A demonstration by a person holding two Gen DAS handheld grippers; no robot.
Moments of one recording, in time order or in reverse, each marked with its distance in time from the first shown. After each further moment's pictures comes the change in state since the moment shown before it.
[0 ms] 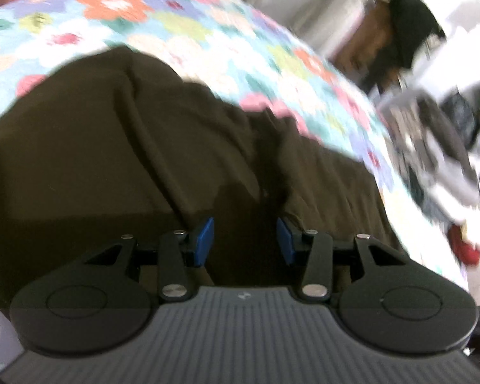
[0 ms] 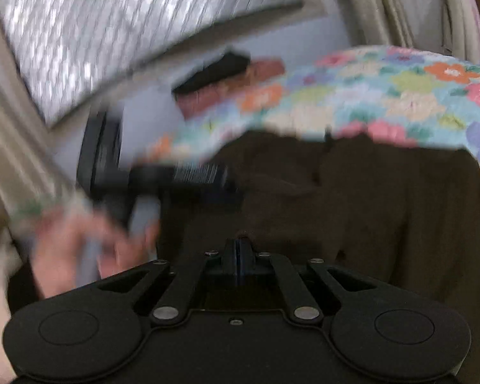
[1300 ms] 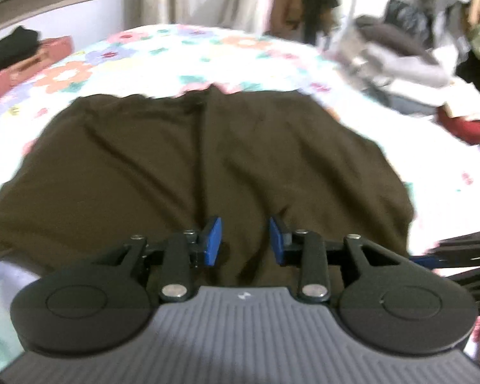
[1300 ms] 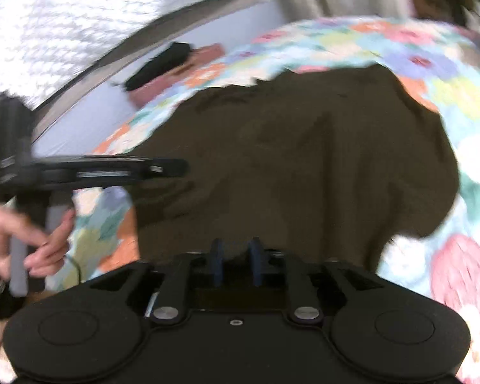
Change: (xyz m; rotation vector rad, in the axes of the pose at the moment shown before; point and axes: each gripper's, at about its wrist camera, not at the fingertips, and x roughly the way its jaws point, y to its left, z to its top) left arm -0.065 -0.078 -0.092 0.431 -0.043 0.044; right arm -0.047 -0.018 -0.099 0.225 -0.026 -0.140
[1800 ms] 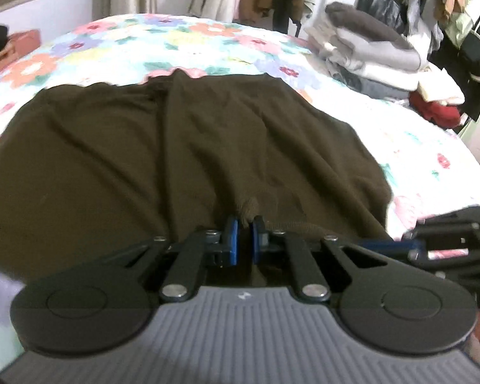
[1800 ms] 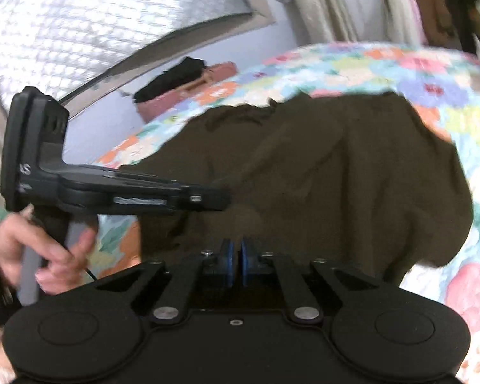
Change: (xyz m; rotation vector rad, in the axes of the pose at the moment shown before) left arm 0.006 -0.010 -0.003 0.011 0.051 -0.091; right arm -0.003 0.025 -0.006 -0.127 -0.096 0.017
